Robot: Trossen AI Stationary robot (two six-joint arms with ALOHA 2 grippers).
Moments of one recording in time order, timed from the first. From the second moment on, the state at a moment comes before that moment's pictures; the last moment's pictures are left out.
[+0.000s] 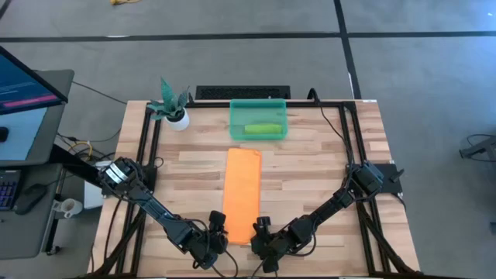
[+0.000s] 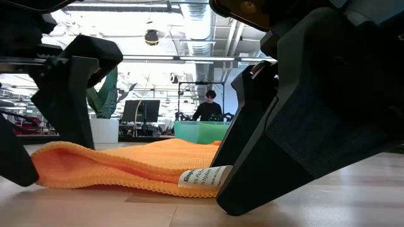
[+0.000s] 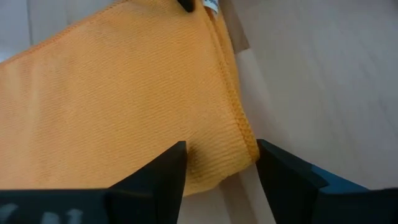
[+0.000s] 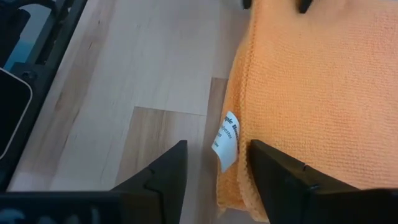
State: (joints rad) left arm -0.73 1.93 1.11 -0.30 -0.46 -0.28; right arm 0.63 2.17 1.33 -0.12 0.29 0.34
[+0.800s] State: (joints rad) left arm -0.77 1.93 1.12 -0.27 -0.49 -0.38; right arm 0.68 2.19 1.45 -0.26 0.28 0.34
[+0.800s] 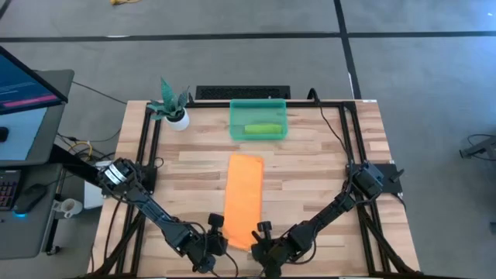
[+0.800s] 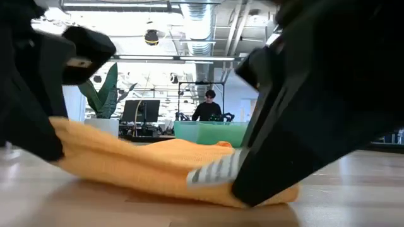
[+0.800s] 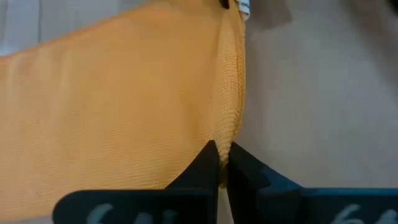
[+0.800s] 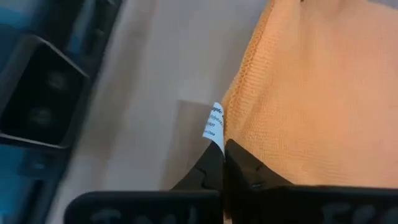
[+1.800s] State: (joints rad) left arm -0.96 1.93 1.50 -0.79 -0.87 -0.54; right arm 0.79 2.18 1.91 -0.79 0.58 0.36
